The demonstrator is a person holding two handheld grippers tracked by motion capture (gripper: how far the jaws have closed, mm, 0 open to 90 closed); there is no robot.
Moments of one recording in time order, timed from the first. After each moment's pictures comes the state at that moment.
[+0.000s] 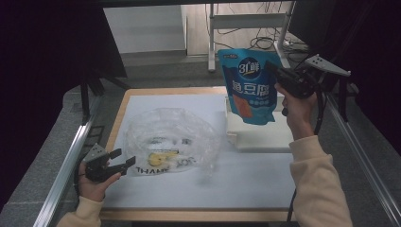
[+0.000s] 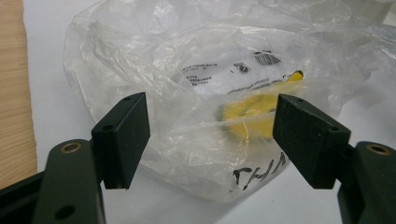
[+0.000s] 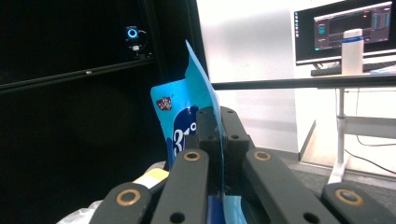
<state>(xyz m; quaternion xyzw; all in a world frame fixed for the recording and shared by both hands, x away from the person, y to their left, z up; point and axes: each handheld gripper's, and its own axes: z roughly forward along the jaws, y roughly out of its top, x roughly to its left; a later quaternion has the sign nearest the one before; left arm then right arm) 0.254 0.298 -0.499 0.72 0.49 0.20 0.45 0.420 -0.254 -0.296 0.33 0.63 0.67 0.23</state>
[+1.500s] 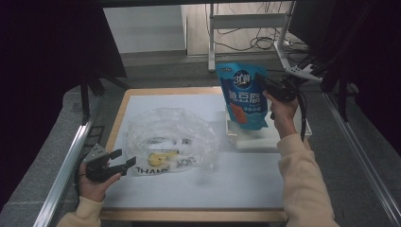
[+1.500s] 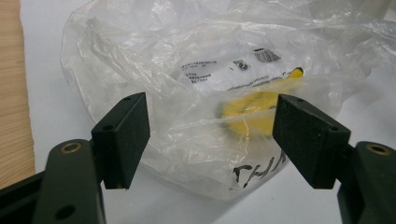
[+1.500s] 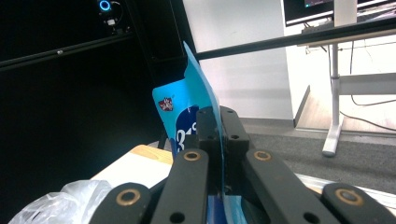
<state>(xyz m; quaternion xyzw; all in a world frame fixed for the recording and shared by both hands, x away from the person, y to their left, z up) 0.254 0.298 -0.501 0.72 0.49 0.19 0.45 0.473 -0.246 -0.366 0.38 0.64 0.64 0.20</state>
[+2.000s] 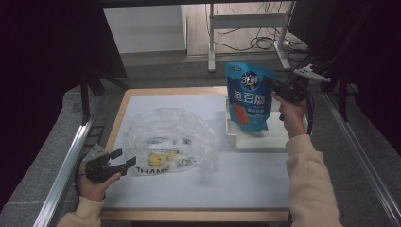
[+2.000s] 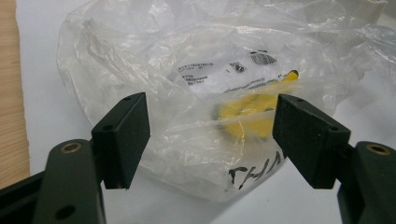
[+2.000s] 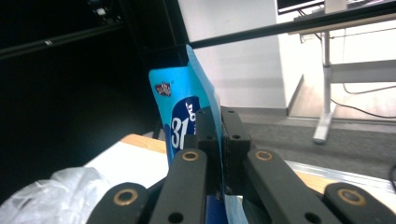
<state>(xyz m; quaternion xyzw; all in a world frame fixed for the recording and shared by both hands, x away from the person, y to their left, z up) 0.254 0.298 -0.499 0.72 0.49 0.19 0.46 0.479 -0.276 -0.371 0.39 0.65 0.62 0.20</state>
